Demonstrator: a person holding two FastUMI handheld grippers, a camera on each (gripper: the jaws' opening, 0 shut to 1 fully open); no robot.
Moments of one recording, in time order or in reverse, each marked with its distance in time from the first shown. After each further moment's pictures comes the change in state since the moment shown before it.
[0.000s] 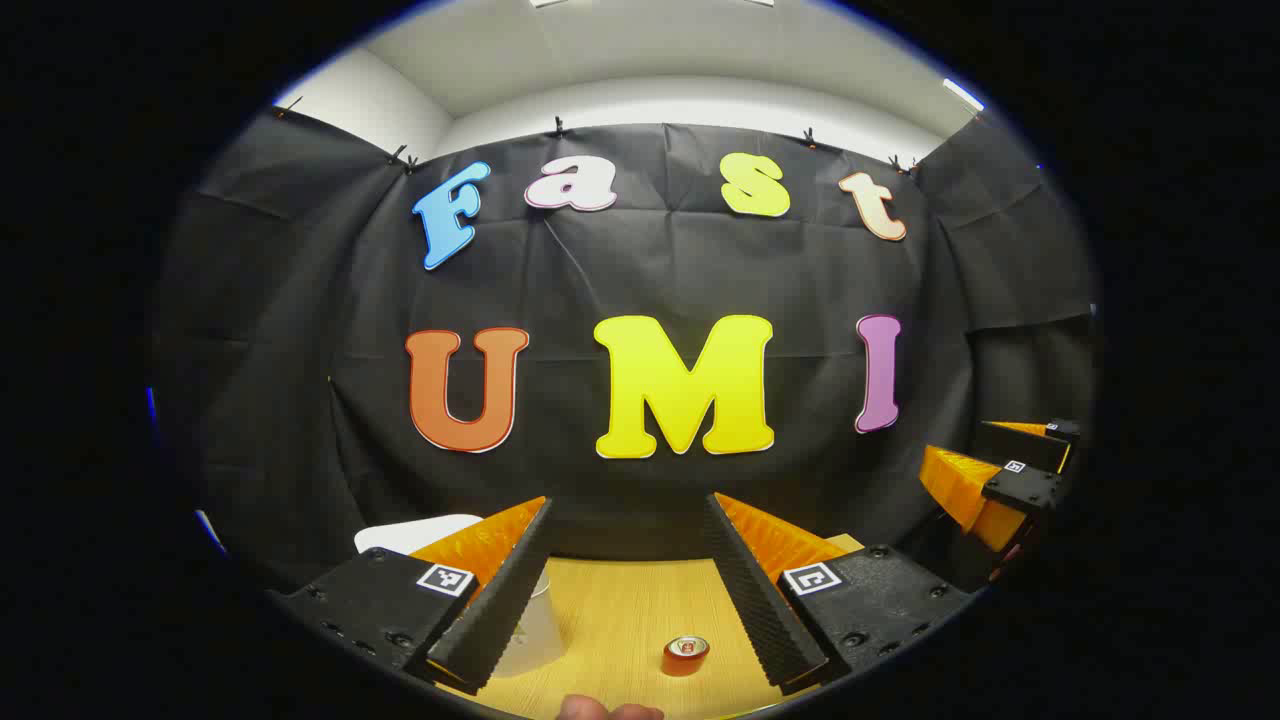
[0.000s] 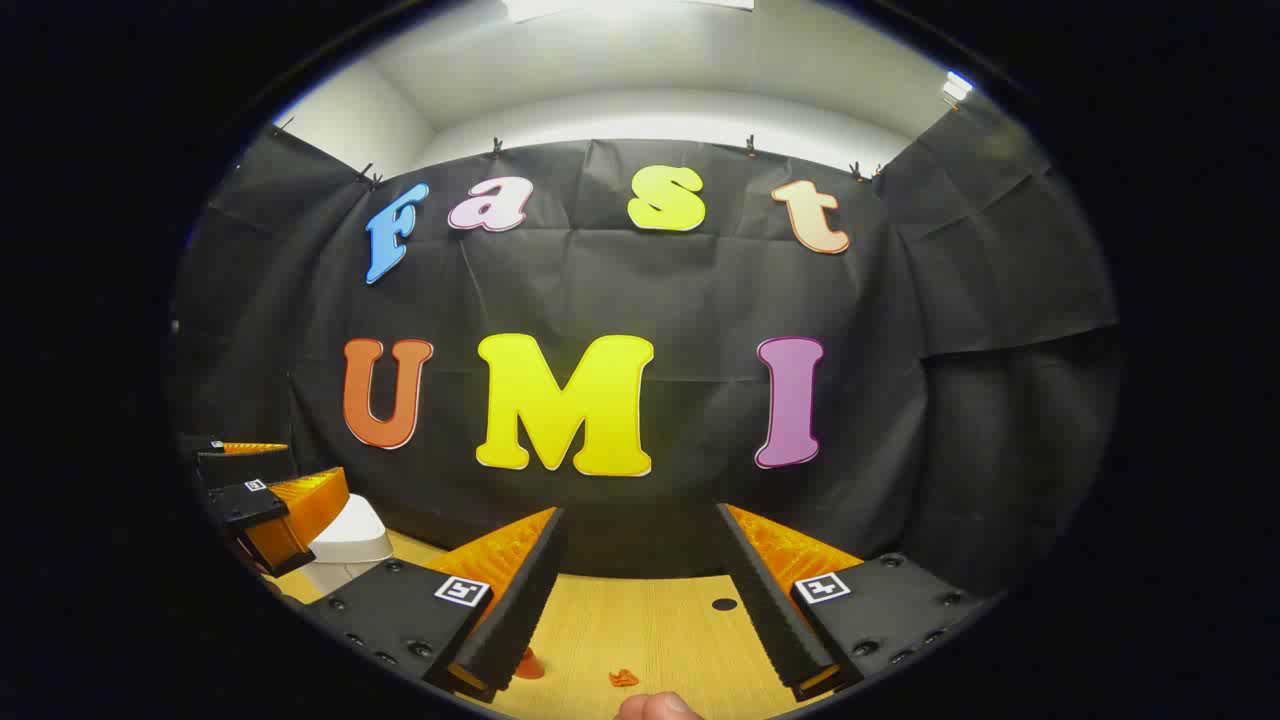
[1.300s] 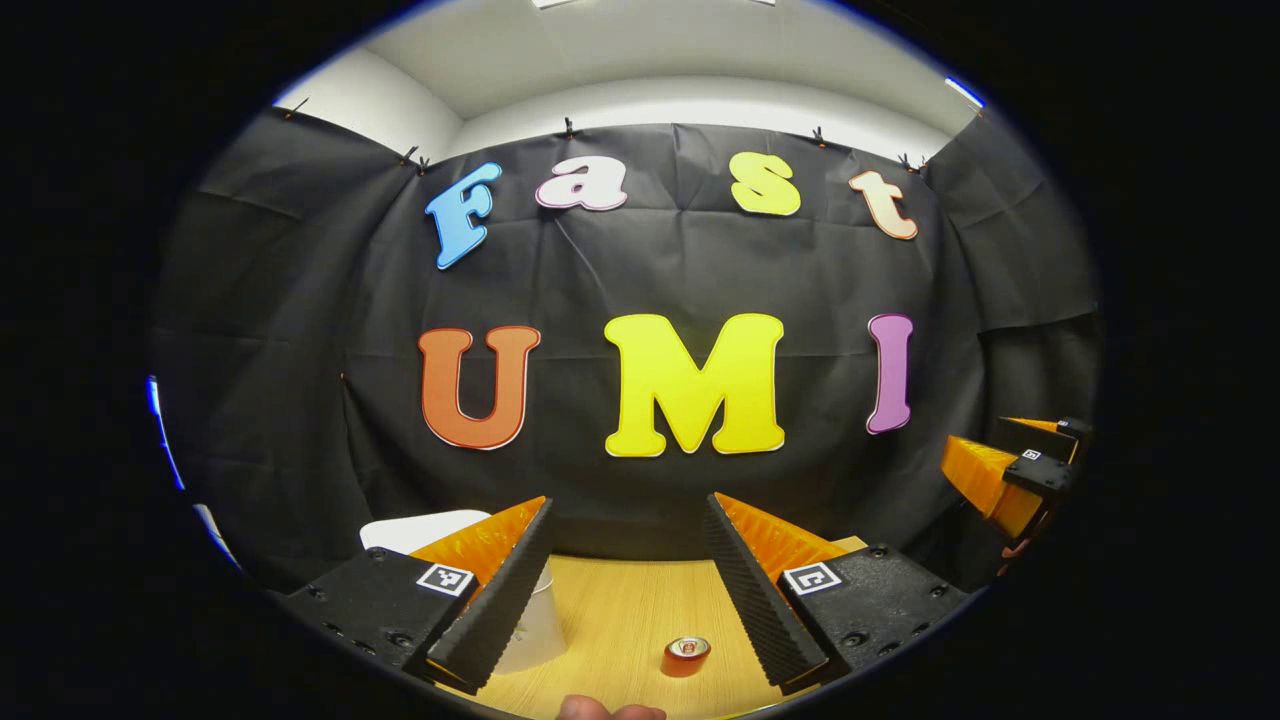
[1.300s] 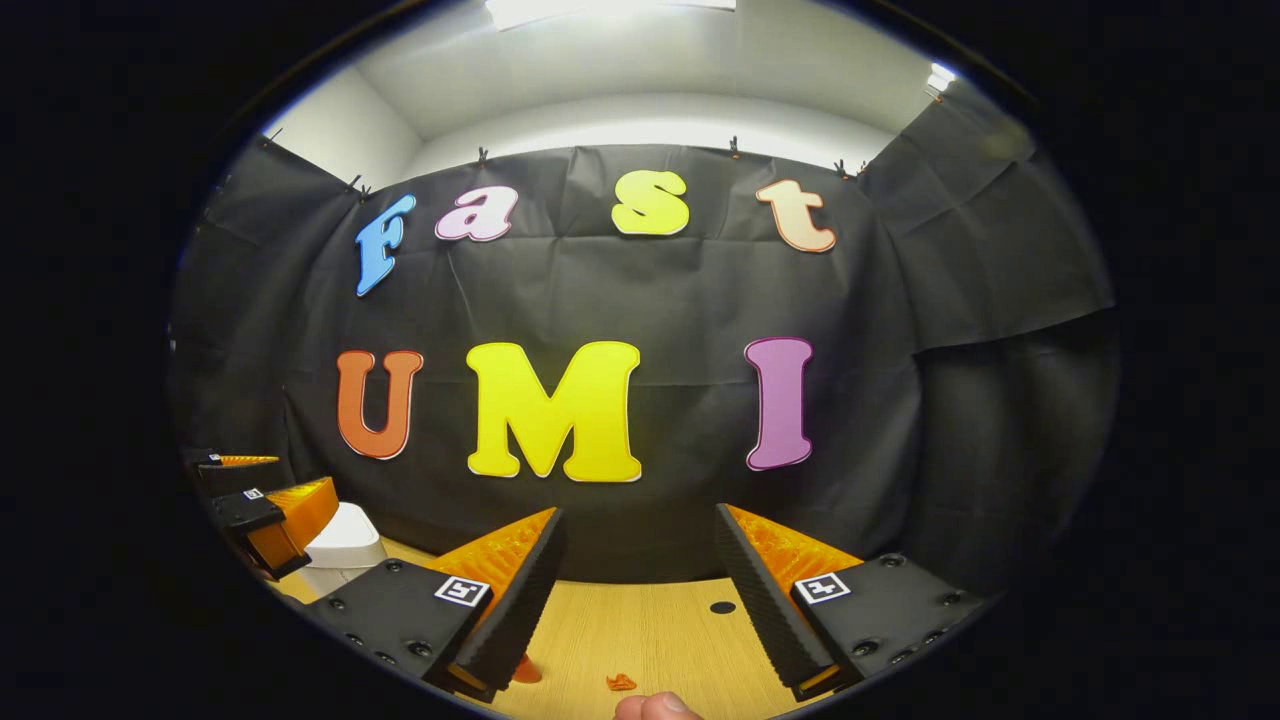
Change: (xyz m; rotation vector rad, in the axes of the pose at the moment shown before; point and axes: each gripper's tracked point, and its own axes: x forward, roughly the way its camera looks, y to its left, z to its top) left arm 0.000 -0.002 -0.001 0.001 -0.018 0.052; right arm 0.001 -0.022 -0.001 0.039 -0.008 -0.015
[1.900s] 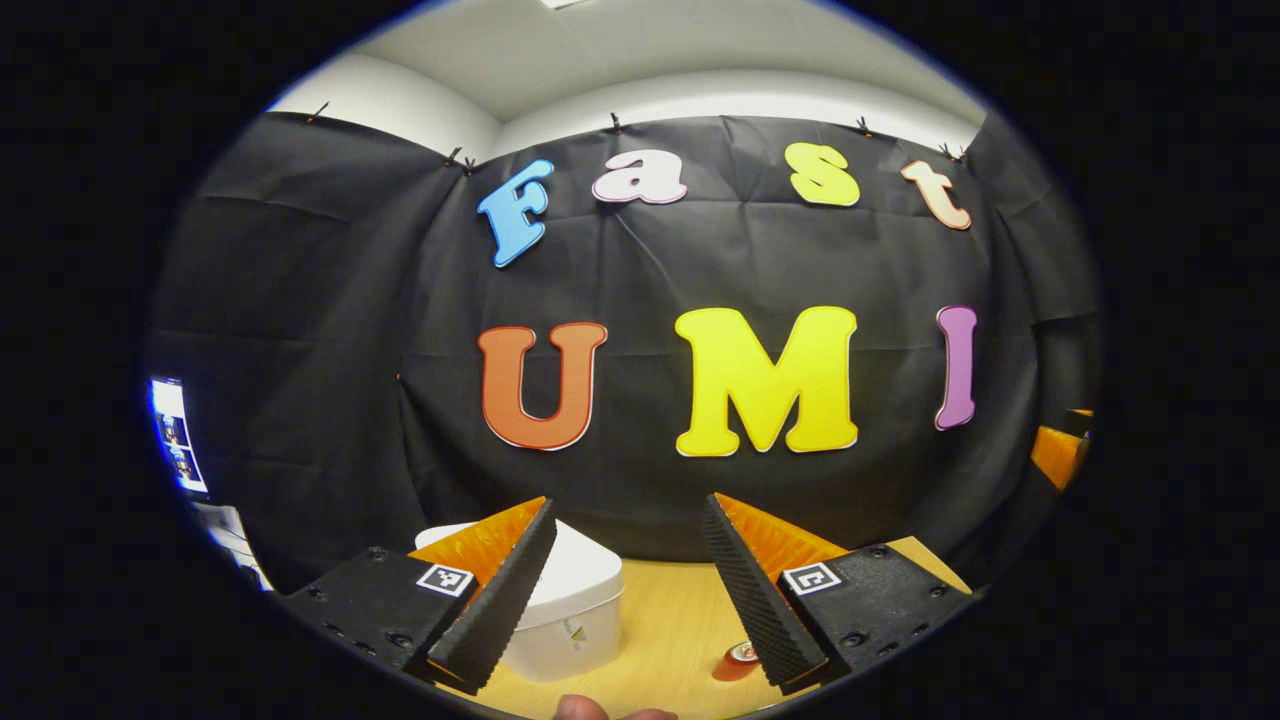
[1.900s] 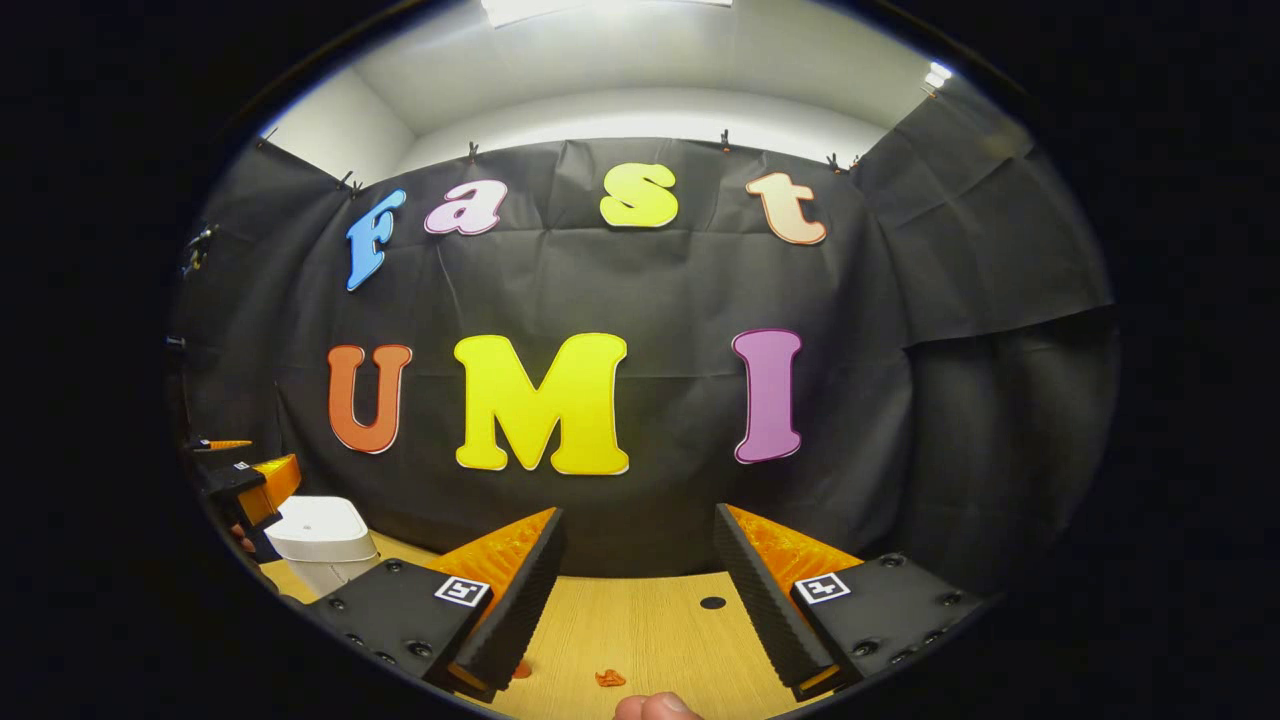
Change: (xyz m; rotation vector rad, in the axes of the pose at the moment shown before) left arm 0.020 0.073 -0.010 0.008 0.015 0.189; right arm 0.003 -0.018 -0.005 0.006 0.019 -0.024
